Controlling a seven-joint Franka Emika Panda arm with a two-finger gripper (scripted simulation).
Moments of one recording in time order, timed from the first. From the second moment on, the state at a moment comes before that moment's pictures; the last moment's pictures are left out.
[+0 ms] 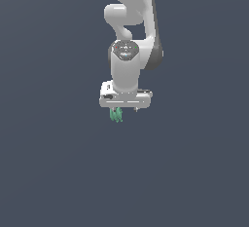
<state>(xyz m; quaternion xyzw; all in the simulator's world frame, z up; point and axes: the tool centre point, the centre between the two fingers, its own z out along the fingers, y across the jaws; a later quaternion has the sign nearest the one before) -0.019 0.001 0.151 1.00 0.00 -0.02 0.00</state>
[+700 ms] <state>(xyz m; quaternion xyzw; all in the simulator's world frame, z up) -0.016 0.002 0.156 1.00 0.00 -0.01 0.01</state>
